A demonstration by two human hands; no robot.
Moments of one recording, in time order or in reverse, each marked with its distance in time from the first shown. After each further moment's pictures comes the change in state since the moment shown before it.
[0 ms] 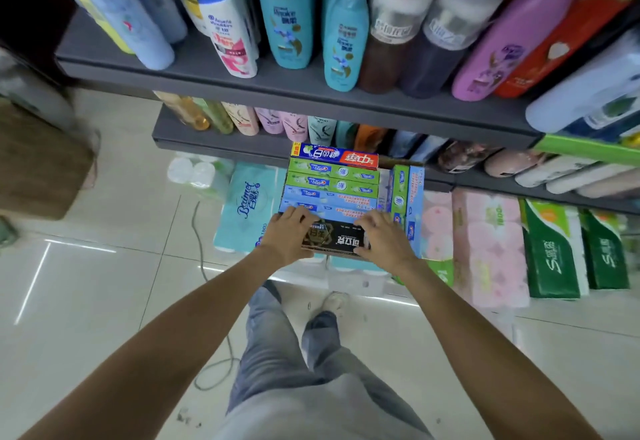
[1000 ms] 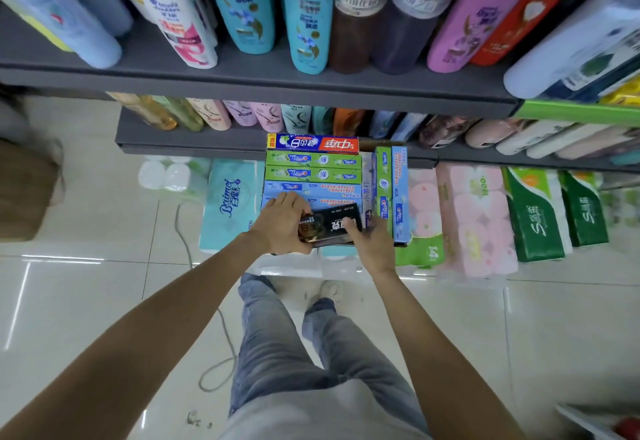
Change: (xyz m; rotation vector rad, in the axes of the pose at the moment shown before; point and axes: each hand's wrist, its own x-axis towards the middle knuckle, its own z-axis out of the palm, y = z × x) left_hand 0.021 -0.001 -0.010 -0.184 0.005 0.136; right_hand -0.016 -0.030 0.033 0.958 0.366 0.650
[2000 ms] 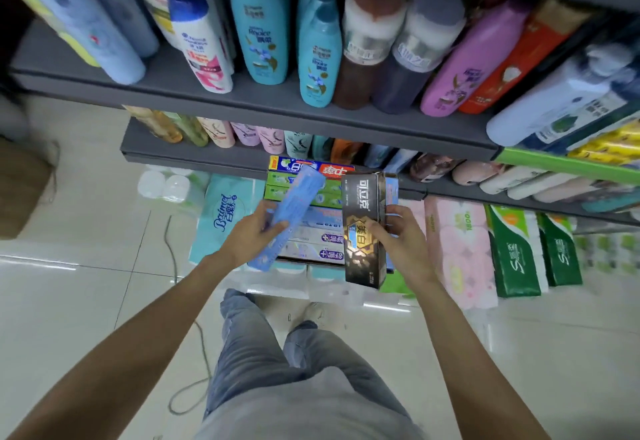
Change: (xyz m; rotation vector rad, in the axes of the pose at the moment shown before) left_hand -0.029 -0.019 -0.024 -0.622 0.198 -0.264; right_hand -0.012 -0.062 -0.087 0.179 -0.095 -0.200
